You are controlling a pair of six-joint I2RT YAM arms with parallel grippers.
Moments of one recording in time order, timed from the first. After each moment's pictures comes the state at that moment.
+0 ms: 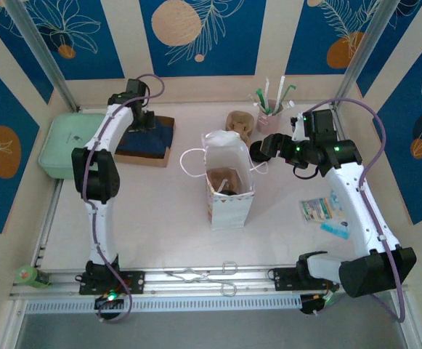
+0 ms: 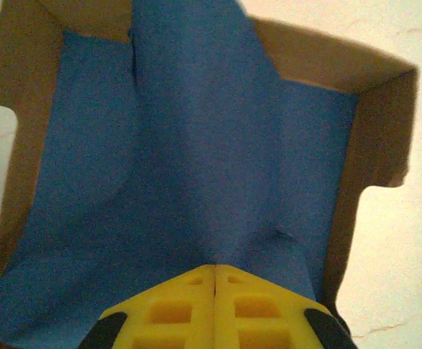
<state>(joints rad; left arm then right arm) -0.16 2.22 2.11 -0.99 -0.05 -0.23 0.16 1.22 1.33 -0.97 -0.28 0.46</state>
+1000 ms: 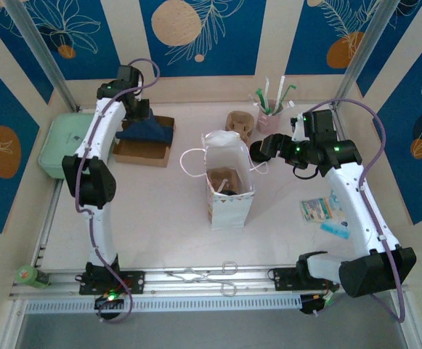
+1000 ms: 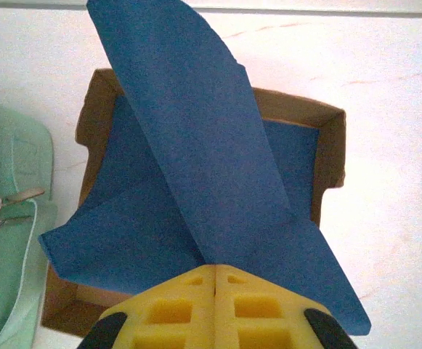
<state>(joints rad) -0.16 2.12 2.21 -1.10 -0.09 -0.17 0.16 1.22 1.33 -0.97 -0.29 0.47</state>
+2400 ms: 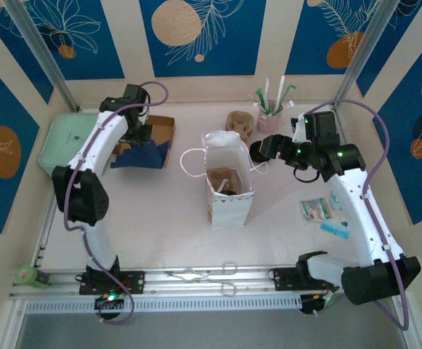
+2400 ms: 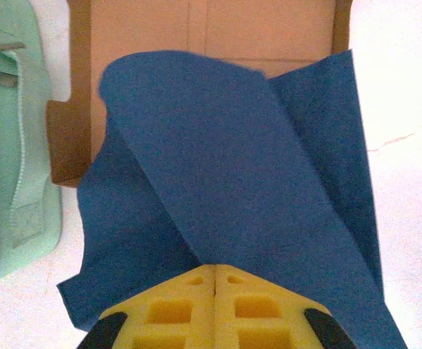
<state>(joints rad) -0.23 1.92 1.87 -1.18 -0.15 -0.10 0.19 1.18 1.33 -0.97 -0.29 0.48</state>
